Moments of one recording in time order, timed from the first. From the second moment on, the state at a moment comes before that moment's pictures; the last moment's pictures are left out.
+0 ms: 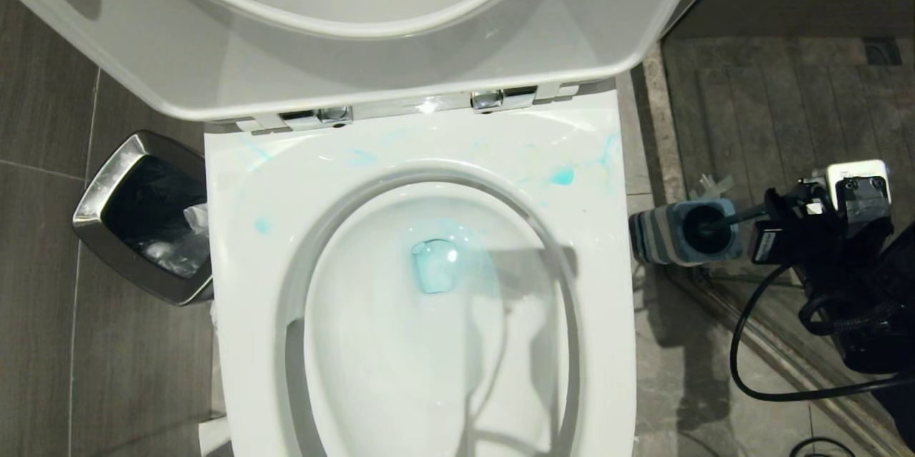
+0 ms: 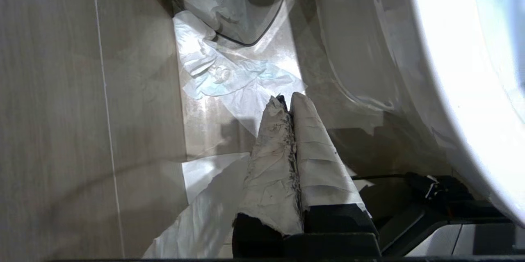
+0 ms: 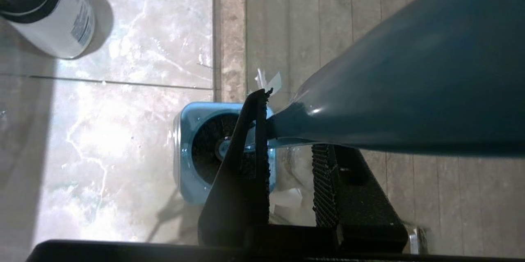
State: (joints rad) left arm 0.00 0.00 0.00 0.00 0.00 0.00; right arm 0.13 1.72 -0.38 -1.52 -0.42 -0.33
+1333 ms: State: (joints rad) left arm 0.00 0.00 0.00 0.01 0.00 0.00; right arm 0.13 1.18 -0.40 -1.01 -0.37 -0.34
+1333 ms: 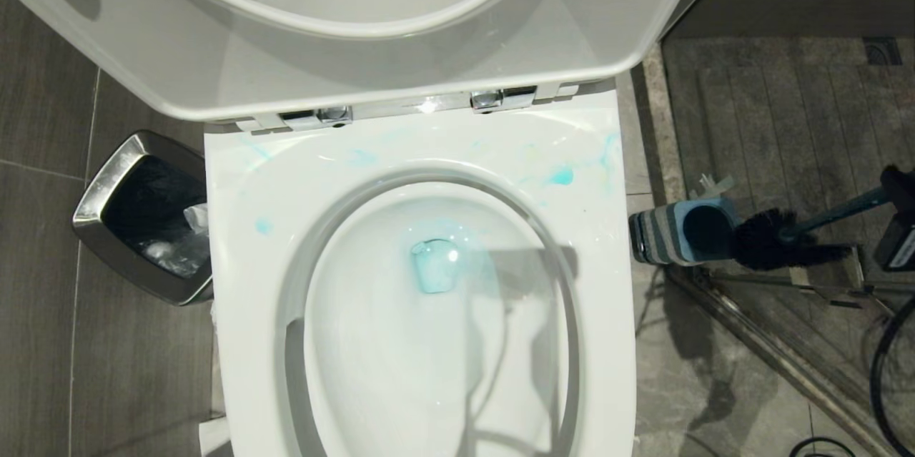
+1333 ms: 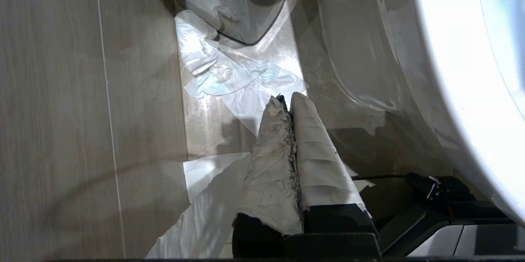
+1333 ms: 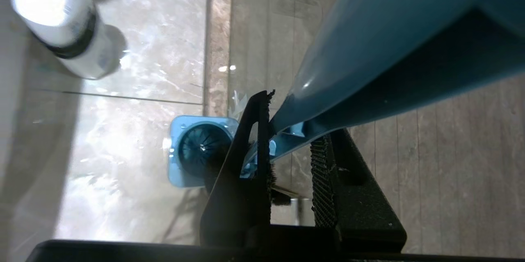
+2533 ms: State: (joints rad) left arm 0.00 0.00 0.00 0.00 0.00 0.00; right arm 0.37 1.14 -1.16 -0.19 -0.21 -0.21
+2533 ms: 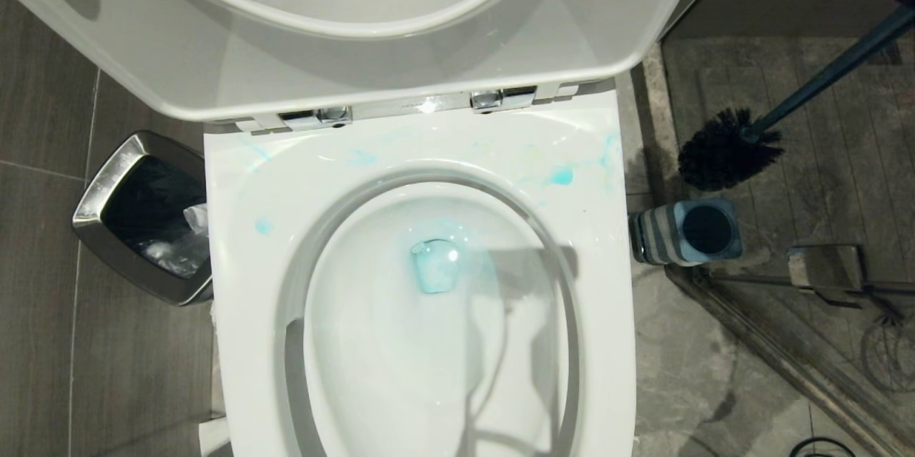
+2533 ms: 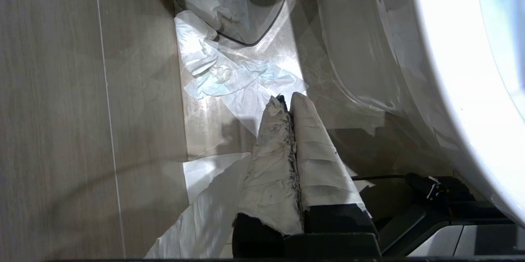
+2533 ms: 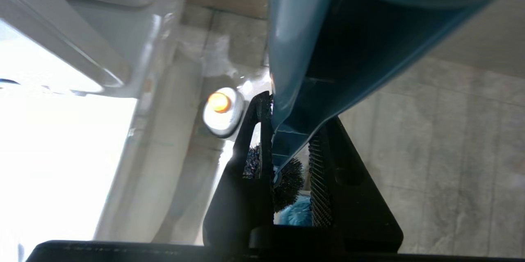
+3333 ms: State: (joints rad) left arm 0.00 0.00 0.00 0.00 0.00 0.00; right arm 0.63 1.24 -1.35 -0.12 -0.46 -0.32
